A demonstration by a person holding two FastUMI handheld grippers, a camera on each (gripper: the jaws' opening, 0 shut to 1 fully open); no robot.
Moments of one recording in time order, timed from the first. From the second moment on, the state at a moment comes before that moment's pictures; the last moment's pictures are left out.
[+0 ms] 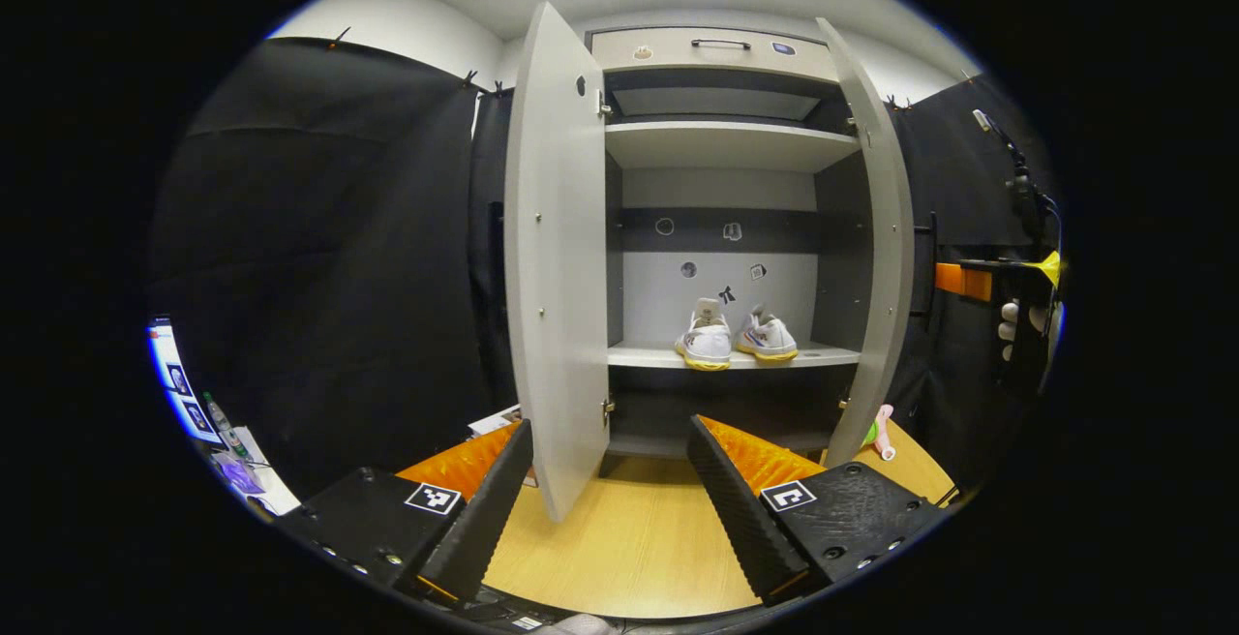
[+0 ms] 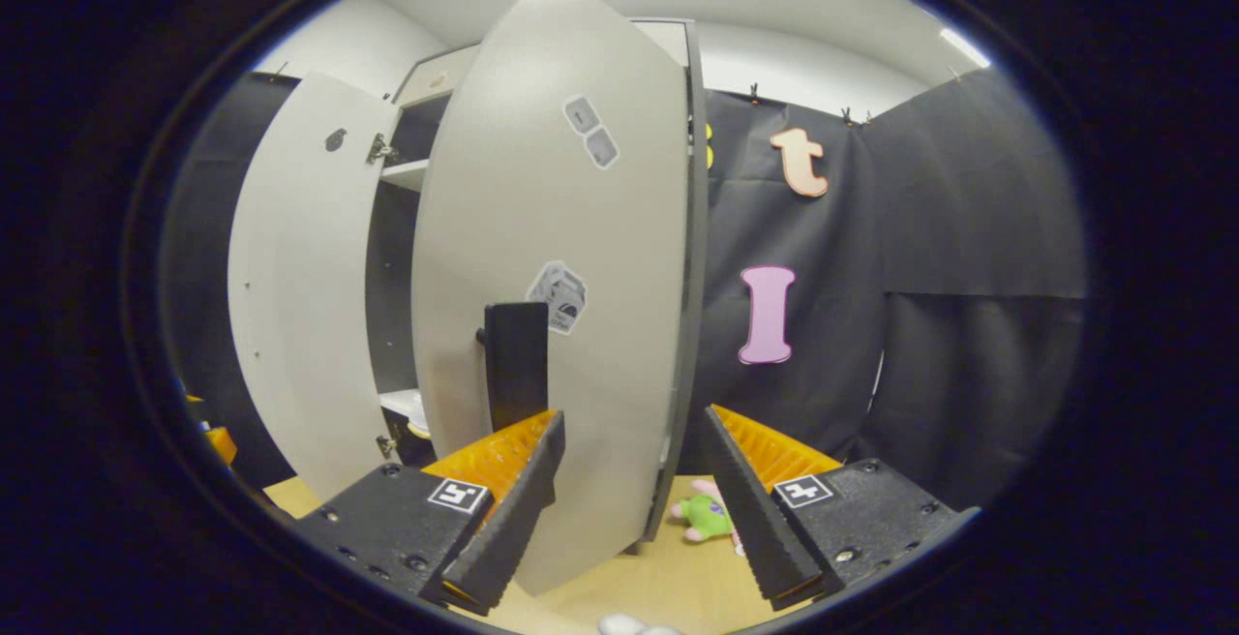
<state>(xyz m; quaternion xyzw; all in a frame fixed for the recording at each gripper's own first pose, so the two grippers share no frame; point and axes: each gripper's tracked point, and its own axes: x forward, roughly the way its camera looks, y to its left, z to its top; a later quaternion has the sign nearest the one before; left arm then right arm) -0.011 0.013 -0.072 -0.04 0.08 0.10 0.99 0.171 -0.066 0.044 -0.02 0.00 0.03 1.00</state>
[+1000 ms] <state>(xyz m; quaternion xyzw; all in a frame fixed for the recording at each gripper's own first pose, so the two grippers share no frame) 0.034 0.123 -0.051 -0.01 0.03 0.12 0.99 0.090 -0.017 0.012 -0.03 0.04 0.03 1.00</state>
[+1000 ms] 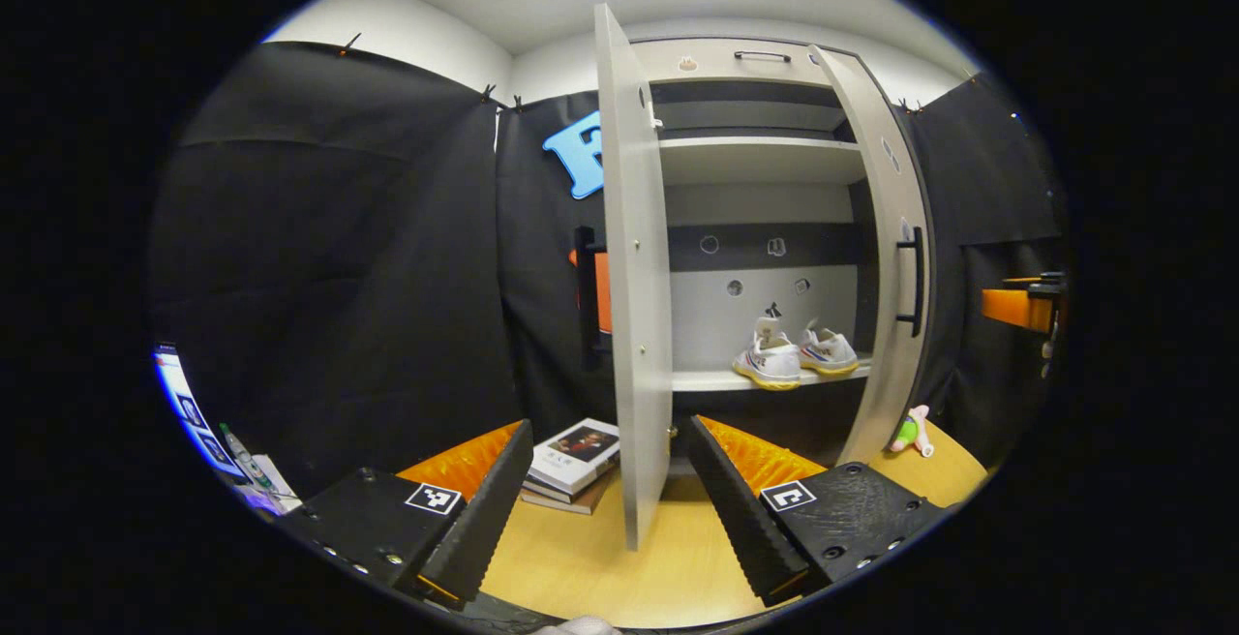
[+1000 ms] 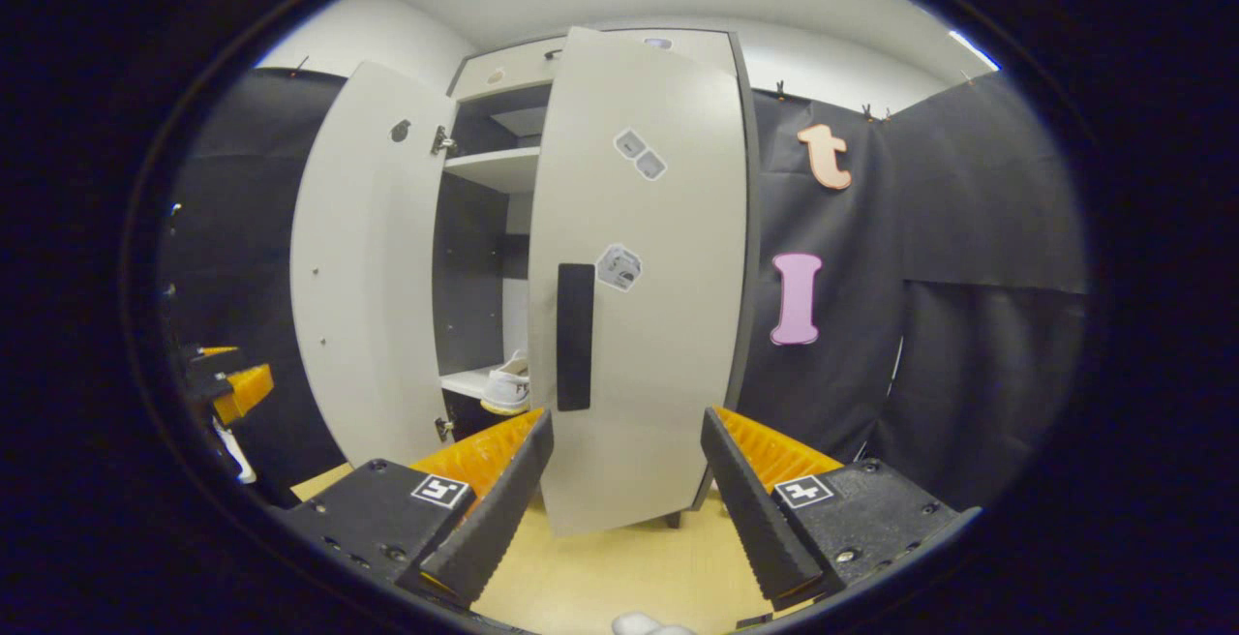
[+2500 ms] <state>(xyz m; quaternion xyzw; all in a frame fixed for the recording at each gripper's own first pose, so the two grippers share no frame) 0.142 0.086 -0.008 -0.03 -0.01 0.02 1.00 0.001 -0.044 -0.033 0.00 0.09 -0.03 1.00</state>
